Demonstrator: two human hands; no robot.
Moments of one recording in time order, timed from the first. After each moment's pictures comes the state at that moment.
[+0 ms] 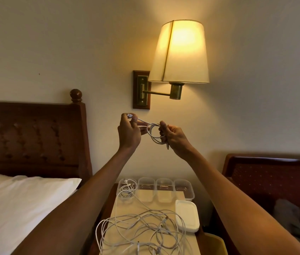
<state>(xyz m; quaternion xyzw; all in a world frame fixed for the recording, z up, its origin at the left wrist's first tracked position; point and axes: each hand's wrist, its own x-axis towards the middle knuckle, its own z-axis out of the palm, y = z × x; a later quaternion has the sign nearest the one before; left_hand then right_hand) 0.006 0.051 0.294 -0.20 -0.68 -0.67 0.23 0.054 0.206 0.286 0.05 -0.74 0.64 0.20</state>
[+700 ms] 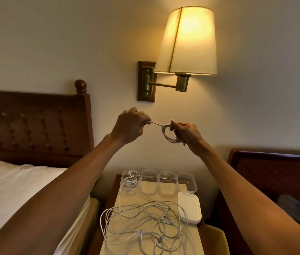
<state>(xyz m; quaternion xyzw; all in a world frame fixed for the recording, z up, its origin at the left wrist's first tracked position) -0.023 0.015 0.293 -0.44 -0.78 -0.17 0.40 0.065 0.230 0.278 -0.01 -0.77 0.61 0.19</state>
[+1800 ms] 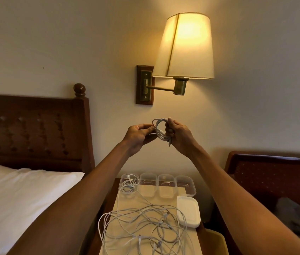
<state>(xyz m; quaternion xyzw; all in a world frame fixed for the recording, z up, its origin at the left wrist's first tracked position) 0.003 0.049 0.278 -0.19 -0.58 -0.78 -0.15 0.061 0.207 0.284 0.06 -0.65 0.75 0.14</state>
